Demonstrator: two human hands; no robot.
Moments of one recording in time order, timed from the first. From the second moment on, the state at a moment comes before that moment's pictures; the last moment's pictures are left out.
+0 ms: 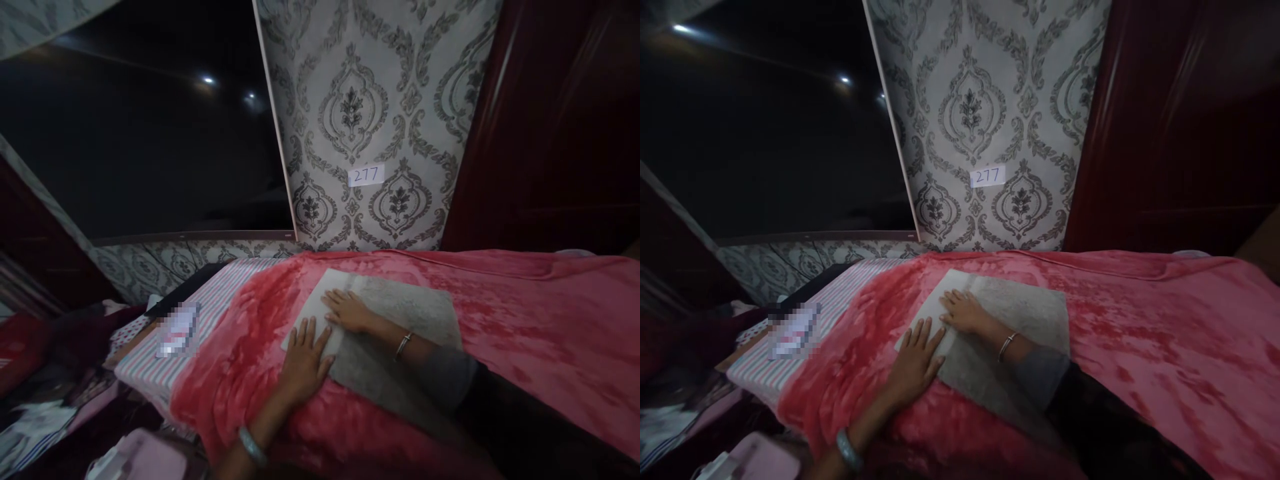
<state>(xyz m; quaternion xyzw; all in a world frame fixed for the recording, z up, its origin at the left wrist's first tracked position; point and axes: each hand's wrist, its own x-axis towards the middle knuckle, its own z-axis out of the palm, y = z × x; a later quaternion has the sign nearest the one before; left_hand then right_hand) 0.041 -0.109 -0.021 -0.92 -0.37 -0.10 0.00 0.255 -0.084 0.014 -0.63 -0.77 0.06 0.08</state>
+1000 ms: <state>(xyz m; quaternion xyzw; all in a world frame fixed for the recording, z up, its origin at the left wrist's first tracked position) 0.027 -0.122 -0.024 -0.88 -0.39 -0.25 -0.05 0.299 0.026 0.002 -0.74 -0.66 0.07 0.04</state>
